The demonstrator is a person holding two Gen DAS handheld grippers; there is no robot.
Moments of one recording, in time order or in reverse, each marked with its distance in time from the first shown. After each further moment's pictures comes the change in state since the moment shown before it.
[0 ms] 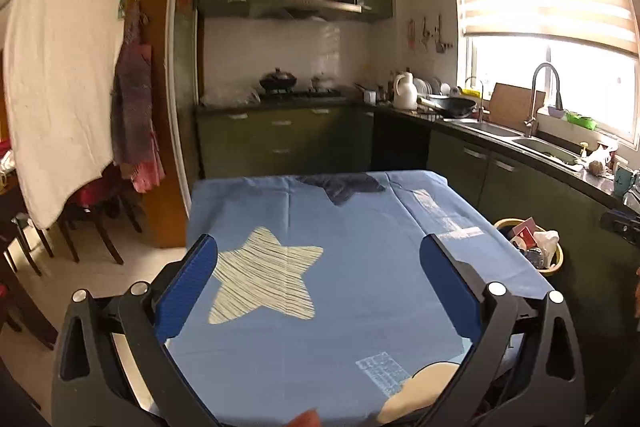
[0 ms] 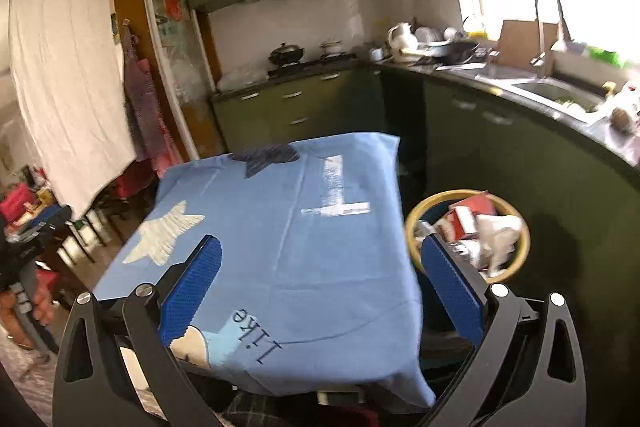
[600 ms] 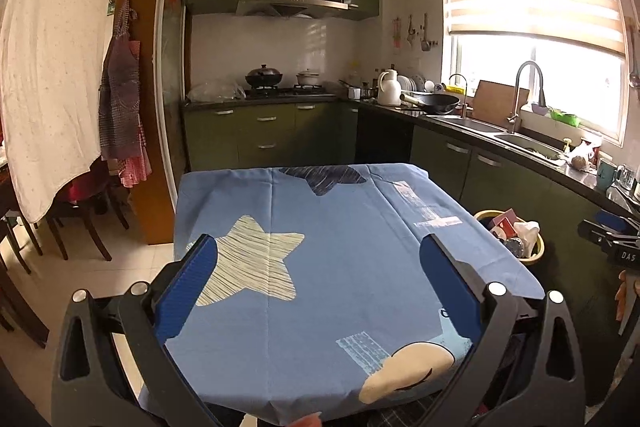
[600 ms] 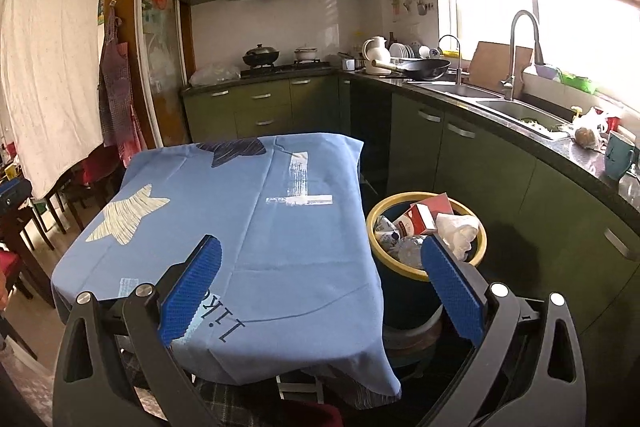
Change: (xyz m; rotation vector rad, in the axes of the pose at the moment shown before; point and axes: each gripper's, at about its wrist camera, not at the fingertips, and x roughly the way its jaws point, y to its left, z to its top) left arm -0.016 -0.008 -0.011 -0.001 0.028 -0.061; right arm -0.008 0.000 -0.028 -0.049 -0.033 -0.111
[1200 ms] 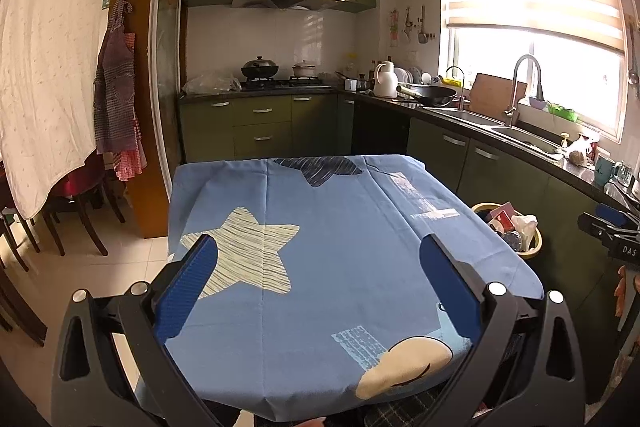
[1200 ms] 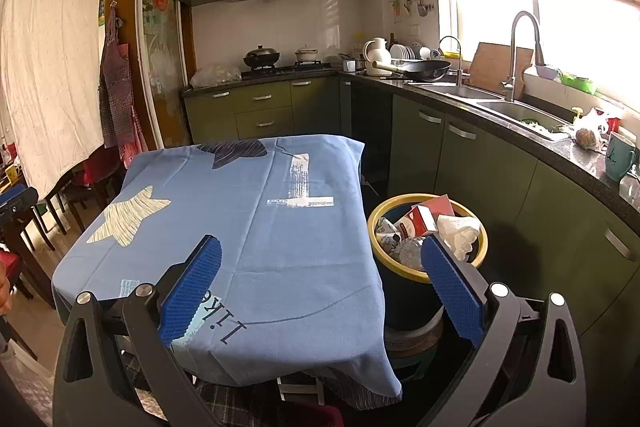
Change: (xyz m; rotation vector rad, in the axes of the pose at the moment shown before) left arm 0.008 -0.001 -0.005 0.002 0.027 -0.014; right arm 0.002 -0.002 -0.001 -0.002 -0.002 0.003
